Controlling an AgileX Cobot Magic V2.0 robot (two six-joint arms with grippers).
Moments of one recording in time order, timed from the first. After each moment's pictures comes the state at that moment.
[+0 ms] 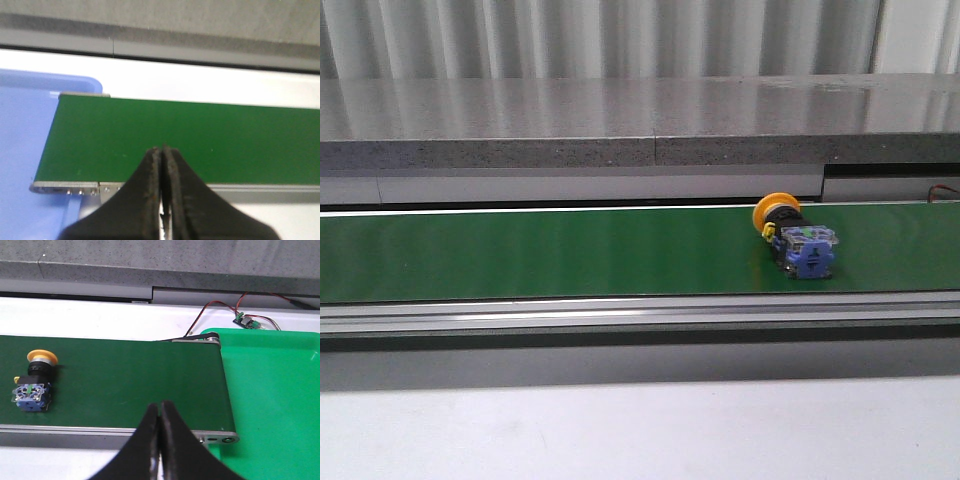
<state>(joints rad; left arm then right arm) -0.04 0.54 -0.68 -0.09 0.76 -0.05 -0.15 0.51 -0.58 0.18 0.56 -0.20</state>
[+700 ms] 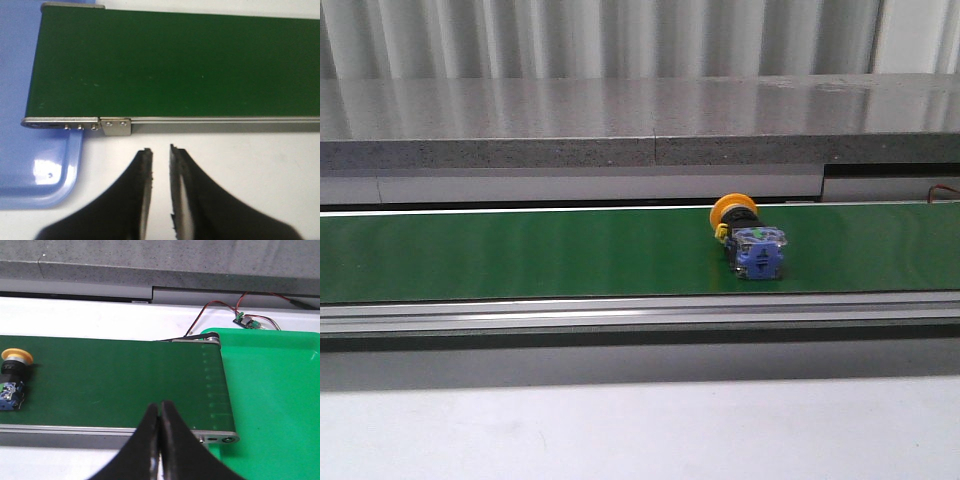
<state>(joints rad) -0.04 0.74 -0.73 -0.09 0.93 -0.01 -0.15 0.51 -0.58 0.18 0.56 -0.20</state>
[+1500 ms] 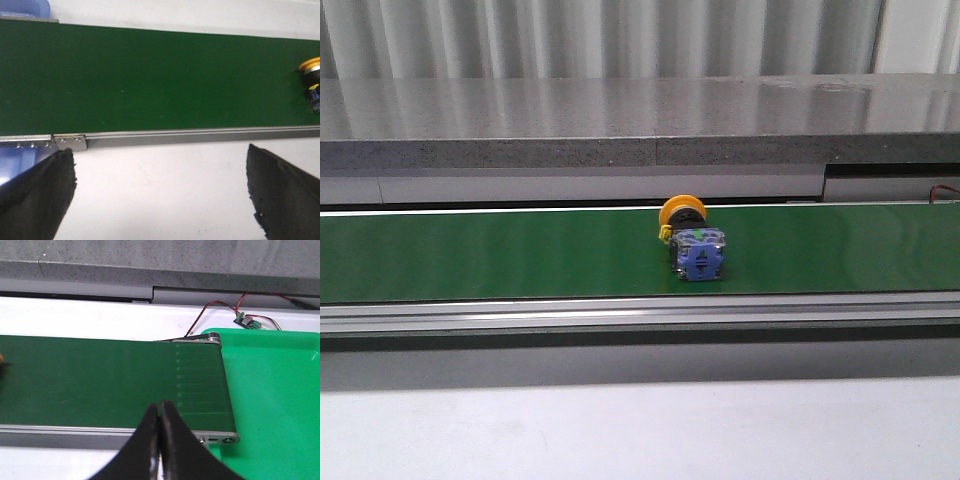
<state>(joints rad) -0.04 0.77 -0.83 -0.24 0.95 0.04 -0.15 0.51 -0.58 0.18 0.56 -0.20</state>
